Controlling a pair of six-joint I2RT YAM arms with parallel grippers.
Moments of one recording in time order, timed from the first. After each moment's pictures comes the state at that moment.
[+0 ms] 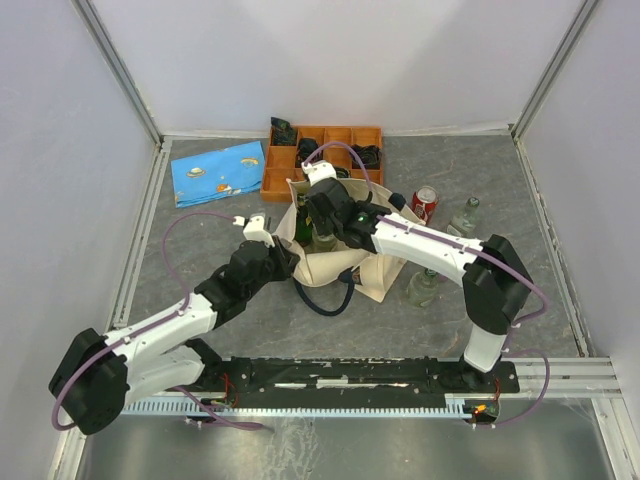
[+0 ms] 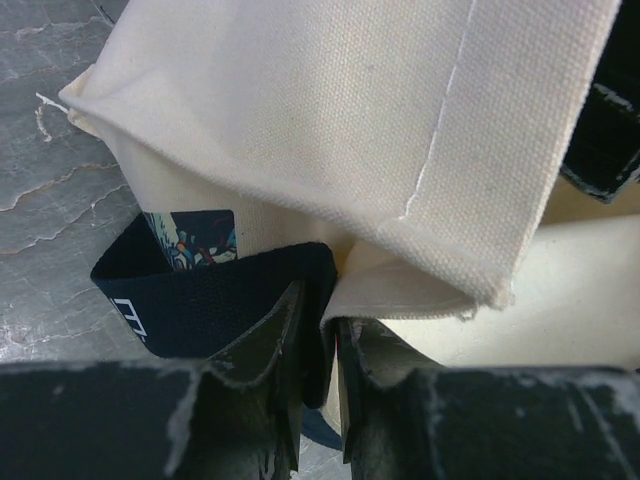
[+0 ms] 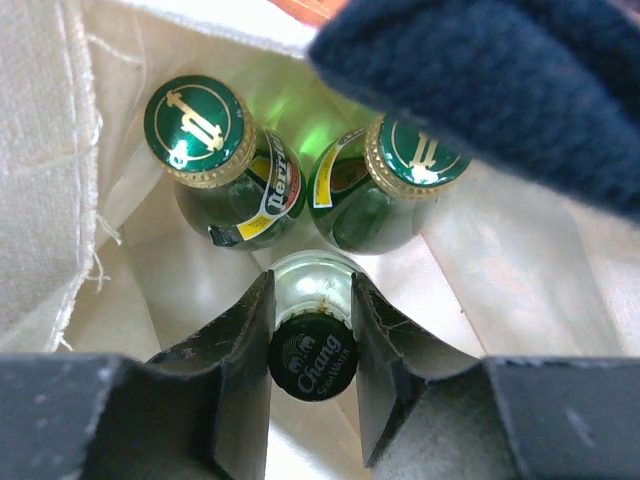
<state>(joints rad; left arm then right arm) -0.69 1.02 0.45 0.11 -0.21 -0.66 0.88 1.78 1.40 -0.31 0.37 0.28</state>
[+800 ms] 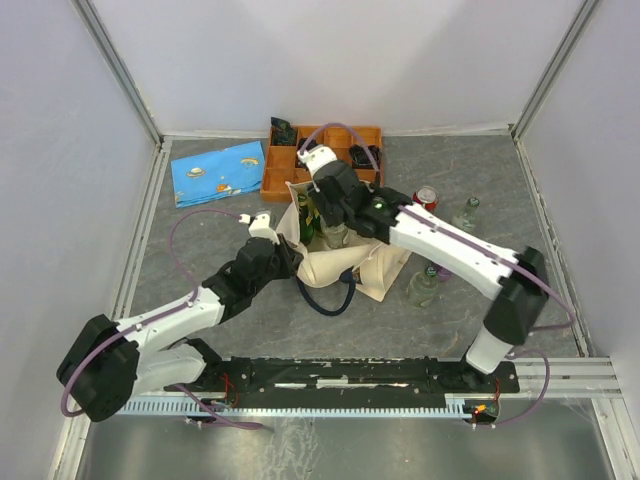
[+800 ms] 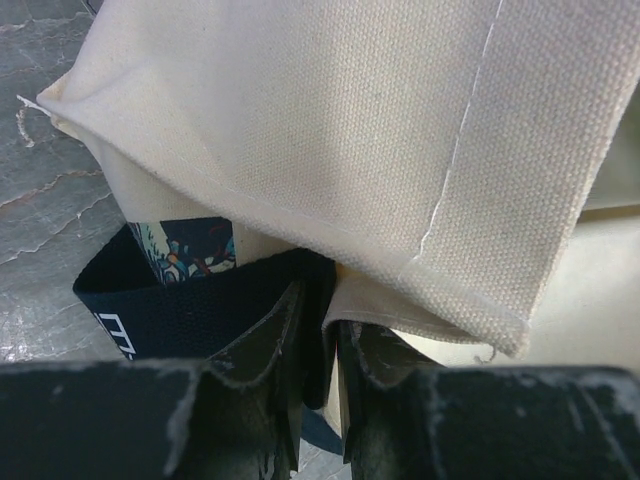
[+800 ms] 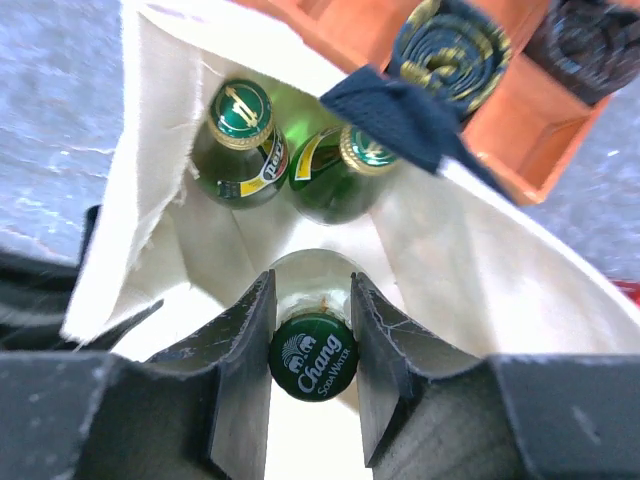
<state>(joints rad) -0.69 1.11 0.47 0.15 -0.21 -0.66 0.89 1.72 1.56 -0.54 0.34 0.13</state>
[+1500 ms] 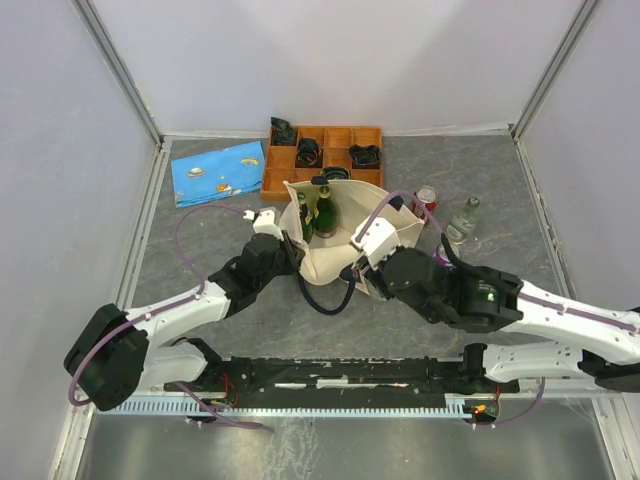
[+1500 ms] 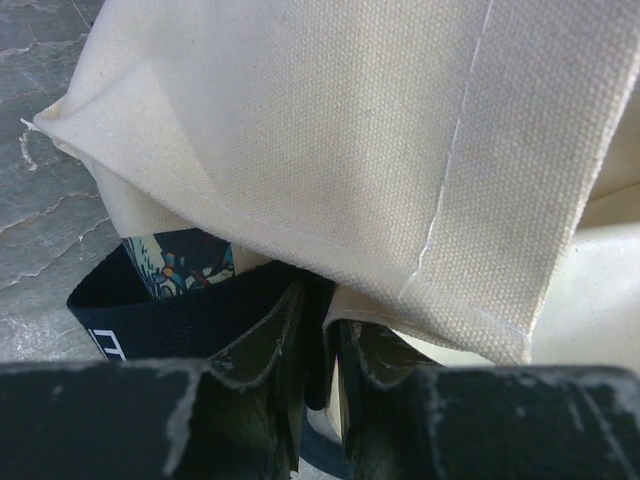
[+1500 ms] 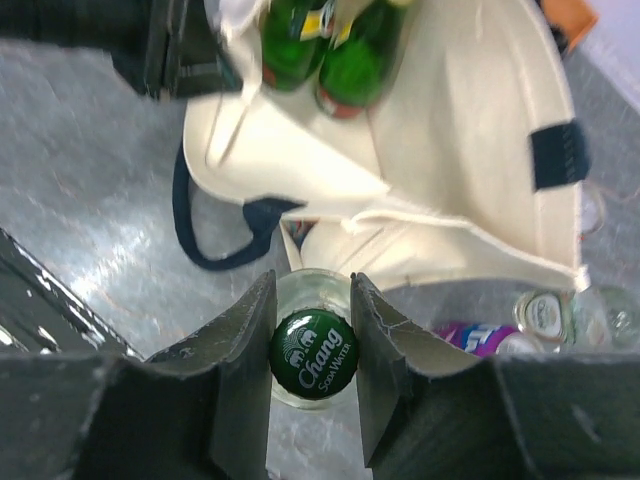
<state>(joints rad) -0.69 1.19 0.51 0.19 -0.23 -0.64 1.30 1.04 1.25 -0.74 0.63 0.10</state>
